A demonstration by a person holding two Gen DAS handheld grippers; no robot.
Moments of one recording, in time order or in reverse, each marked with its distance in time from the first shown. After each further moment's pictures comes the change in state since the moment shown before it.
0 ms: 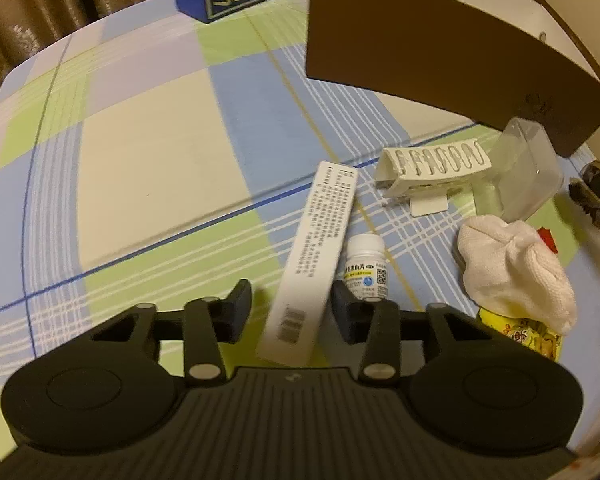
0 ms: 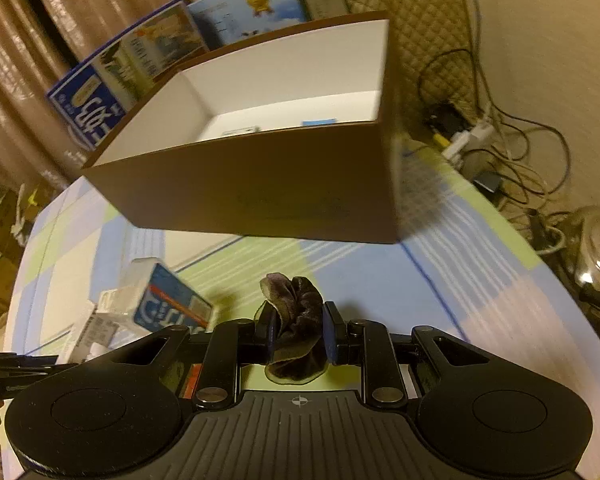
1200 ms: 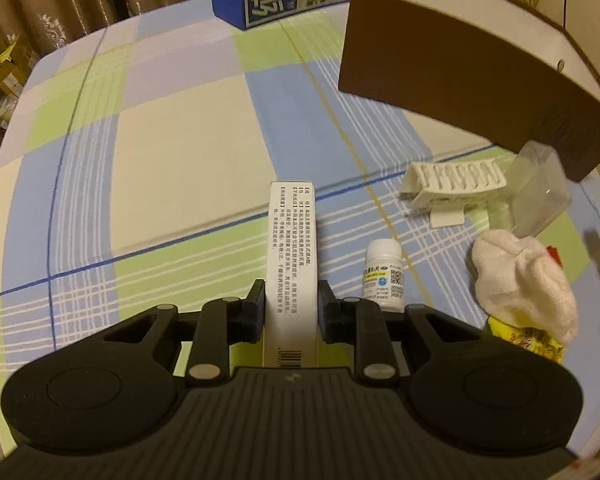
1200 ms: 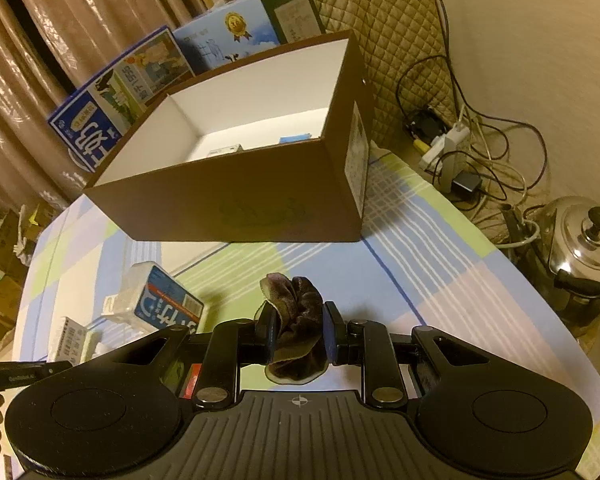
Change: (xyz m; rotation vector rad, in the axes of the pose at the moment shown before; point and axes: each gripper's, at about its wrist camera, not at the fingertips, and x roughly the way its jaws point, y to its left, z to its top) left arm -0.023 0.017 -0.008 -0.087 -0.044 0.040; right arm -0.042 -0.017 -0.007 0.038 -0.043 0.010
